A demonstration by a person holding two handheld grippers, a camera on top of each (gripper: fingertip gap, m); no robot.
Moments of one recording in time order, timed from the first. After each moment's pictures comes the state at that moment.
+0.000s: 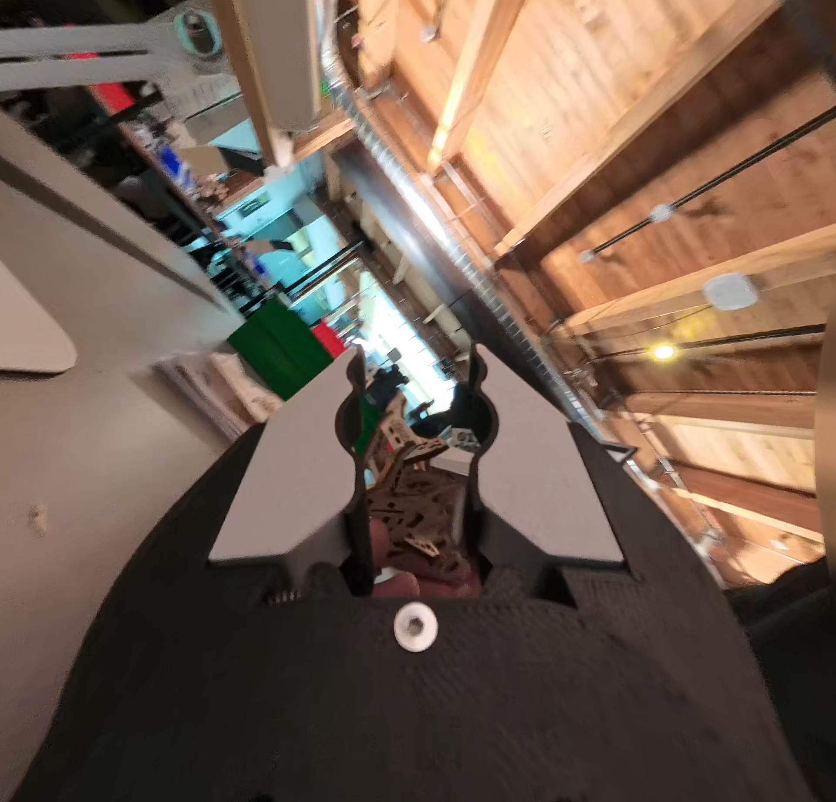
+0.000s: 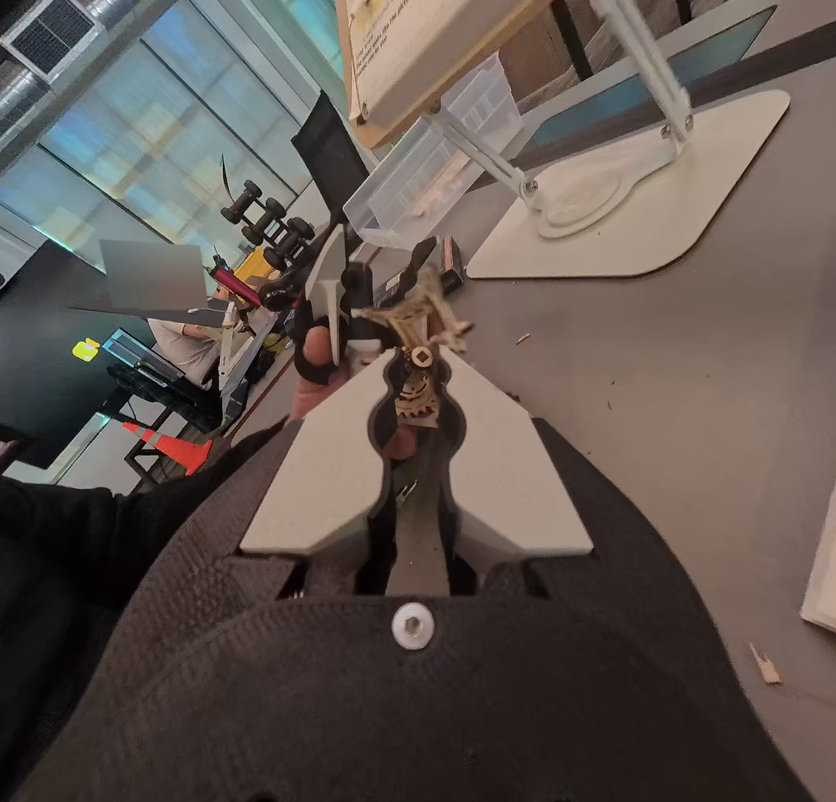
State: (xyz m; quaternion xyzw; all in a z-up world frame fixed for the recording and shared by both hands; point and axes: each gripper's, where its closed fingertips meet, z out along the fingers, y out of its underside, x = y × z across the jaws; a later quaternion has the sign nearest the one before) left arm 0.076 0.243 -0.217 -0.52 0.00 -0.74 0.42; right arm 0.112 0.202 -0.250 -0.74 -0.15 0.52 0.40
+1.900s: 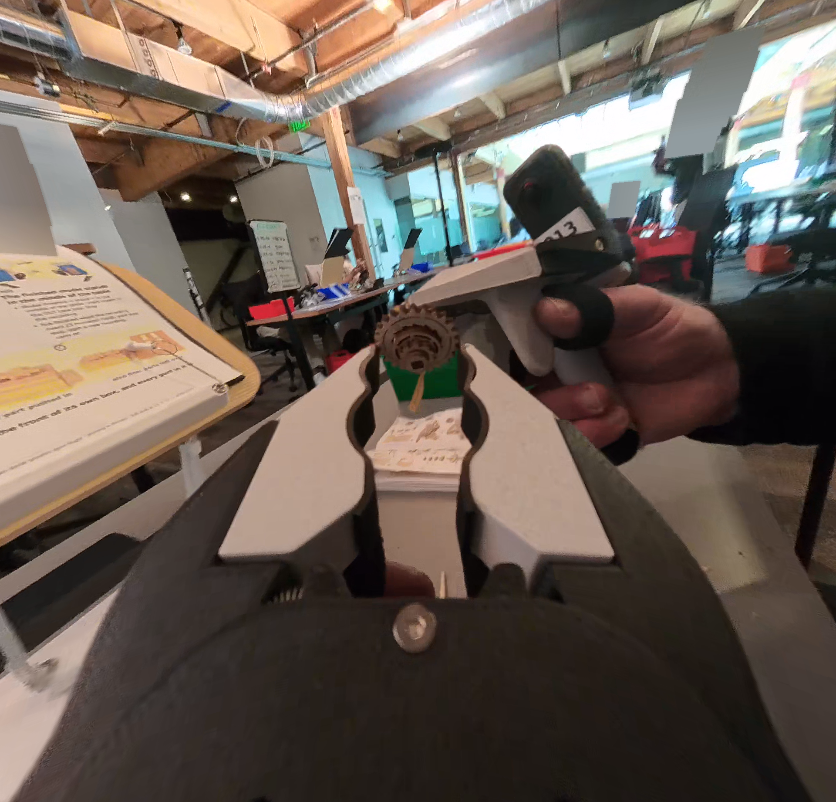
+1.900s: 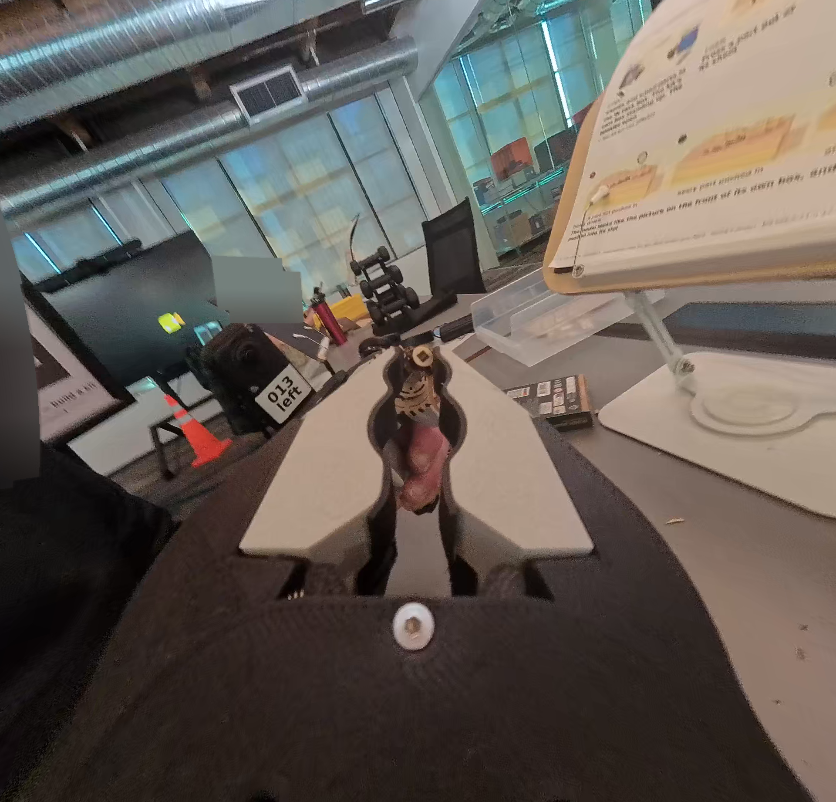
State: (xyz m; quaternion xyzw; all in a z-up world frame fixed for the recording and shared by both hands) left arm 0.078 0.136 -0.137 -0.50 0.37 -0.33 0.71; right arm 0.070 0.145 -0.120 -0.60 -0.25 0.56 0.52
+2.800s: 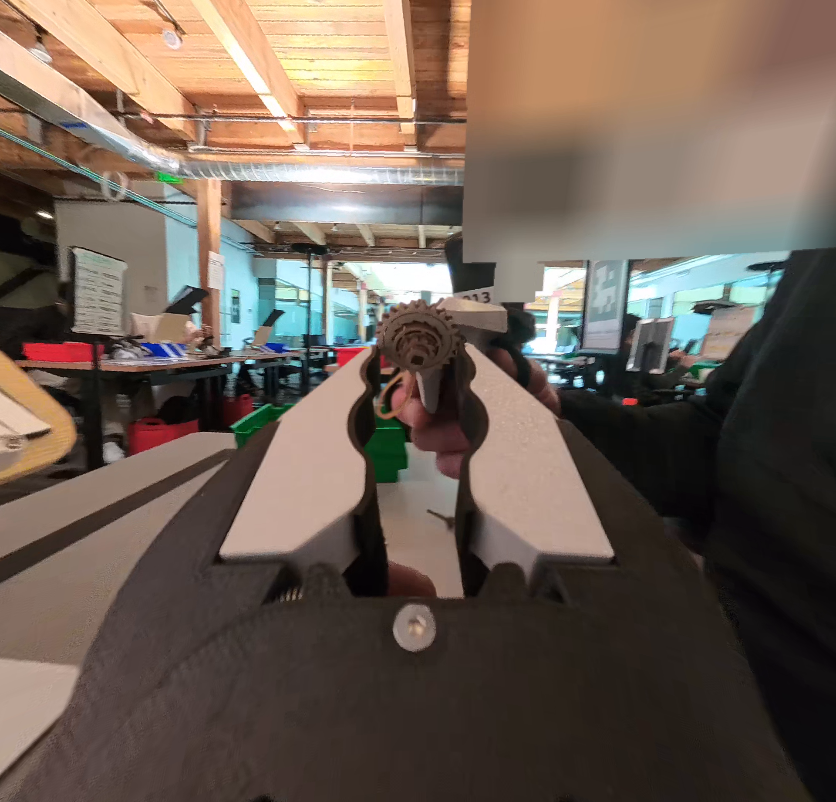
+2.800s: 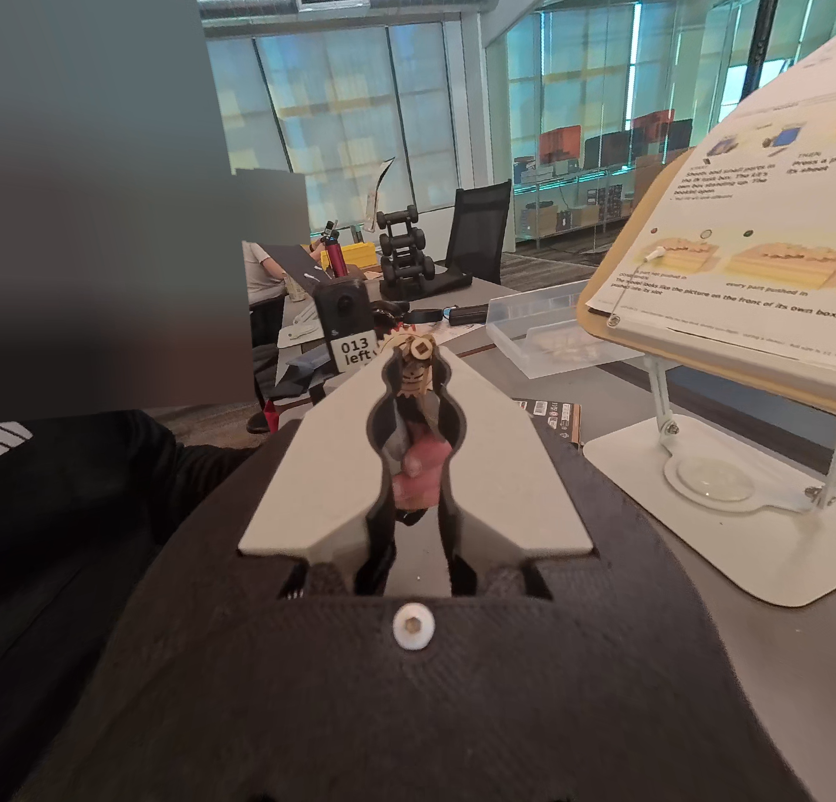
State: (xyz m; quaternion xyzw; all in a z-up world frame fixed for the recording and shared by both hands) left arm 0.077 0.108 -0.100 -0.41 0.33 -0.57 0.64; right arm 0.070 0.114 -0.088 -0.56 -0.38 0.50 0.54
